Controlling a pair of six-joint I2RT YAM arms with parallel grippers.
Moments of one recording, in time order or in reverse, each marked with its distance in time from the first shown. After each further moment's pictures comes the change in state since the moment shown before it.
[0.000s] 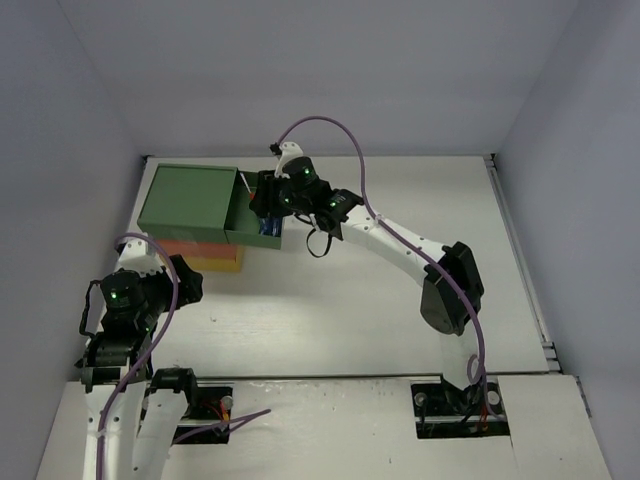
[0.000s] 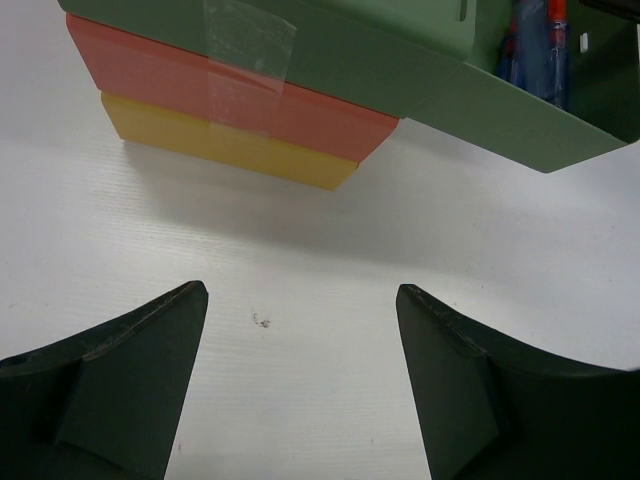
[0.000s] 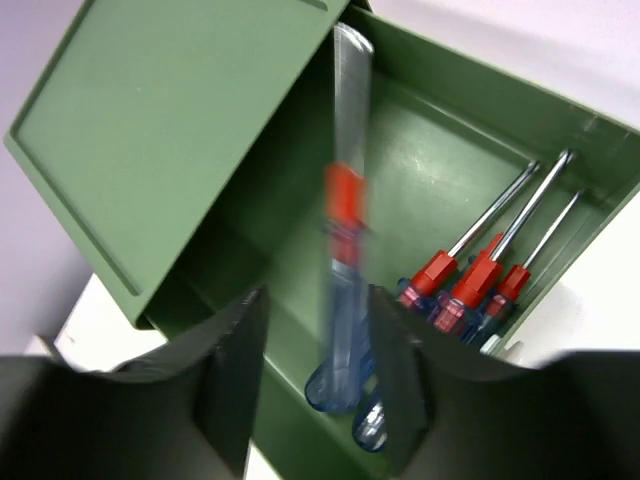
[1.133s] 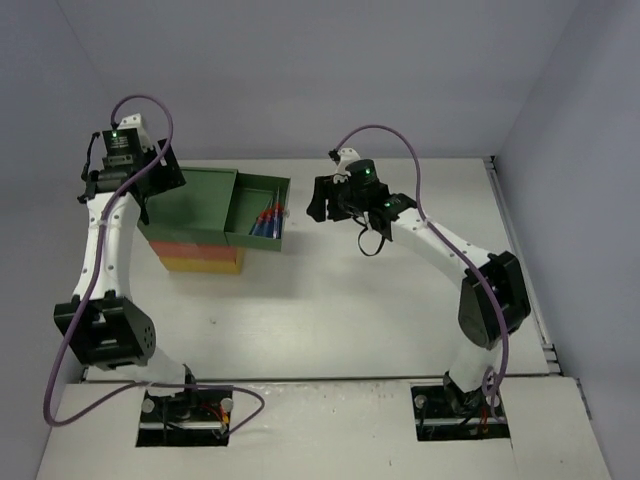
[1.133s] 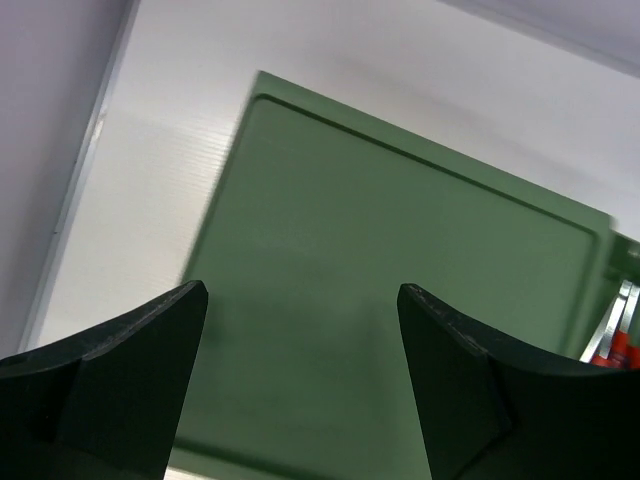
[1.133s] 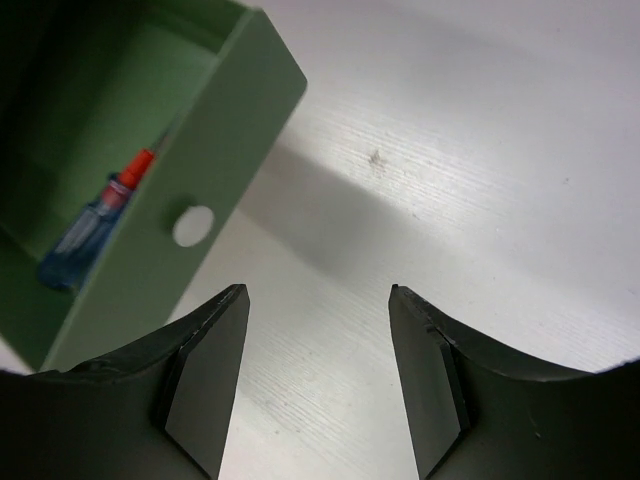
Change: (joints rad) left arm 0.096 1.059 0.861 0.040 -0.087 0.065; right arm -0.242 -0.234 -0.359 0.008 -0.119 -0.153
